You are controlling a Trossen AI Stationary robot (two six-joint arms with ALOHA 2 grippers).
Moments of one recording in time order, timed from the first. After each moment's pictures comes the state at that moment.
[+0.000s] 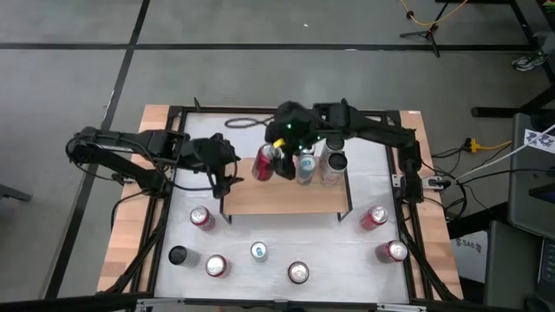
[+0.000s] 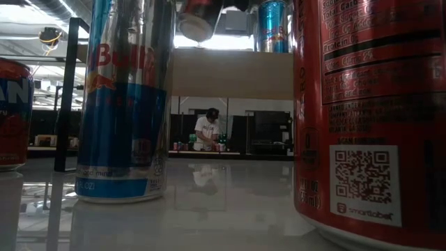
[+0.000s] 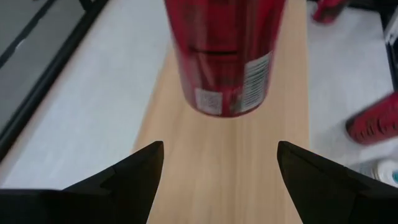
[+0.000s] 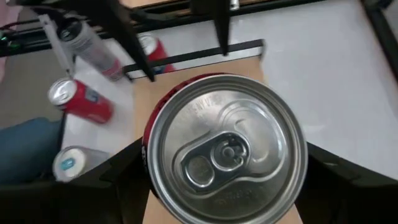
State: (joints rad) left arm -0.10 1.18 1.25 -0.86 -0.23 -0.29; right arm -0.07 1.99 2.34 -1.16 -0.19 0.08
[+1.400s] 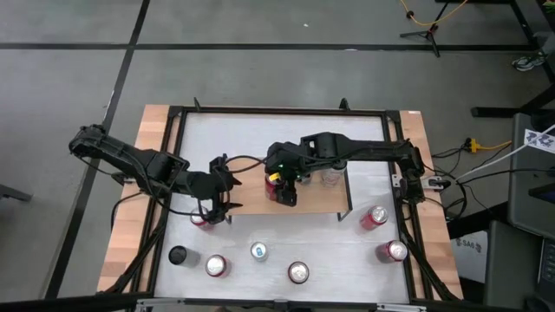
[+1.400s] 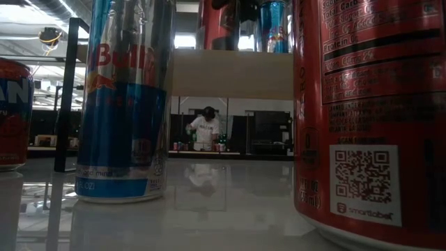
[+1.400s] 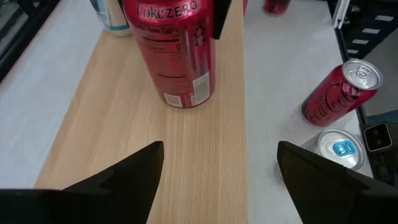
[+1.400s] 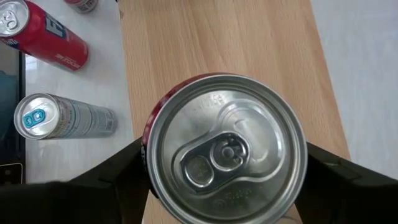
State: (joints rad) left arm -0.35 1.18 1.14 -0.72 -0.34 -0.39; right arm 0.08 1.99 2.16 -1.20 -0.03 0.18
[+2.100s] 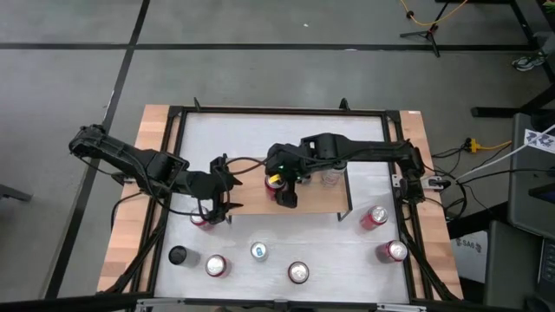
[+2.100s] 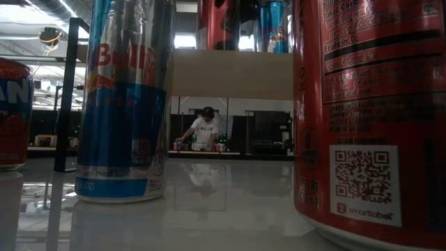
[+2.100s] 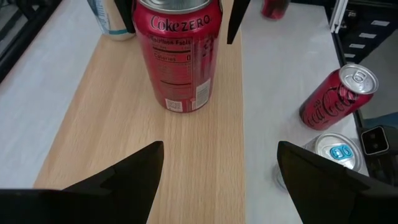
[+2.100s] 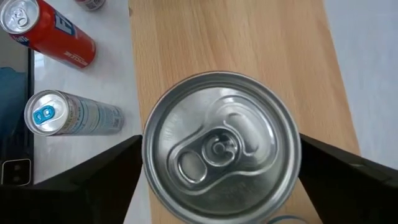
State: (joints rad) left arm -0.35 1.18 1.14 -0.70 -0.34 -0.39; right arm 0.08 1.99 2.16 -1.20 -0.04 0.18
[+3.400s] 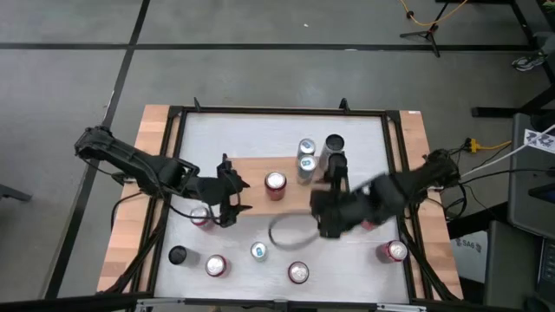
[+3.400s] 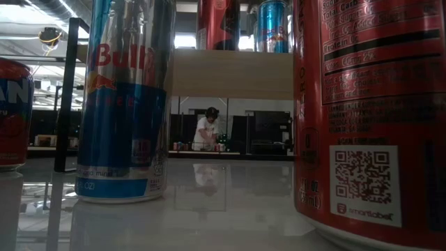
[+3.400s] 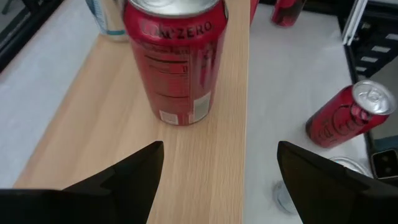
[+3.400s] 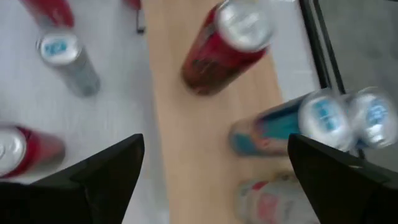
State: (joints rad) left arm -0.36 1.26 1.14 -0.63 -0.37 -0.44; right arm 0.48 1.77 2.08 -1.44 0.50 0.40
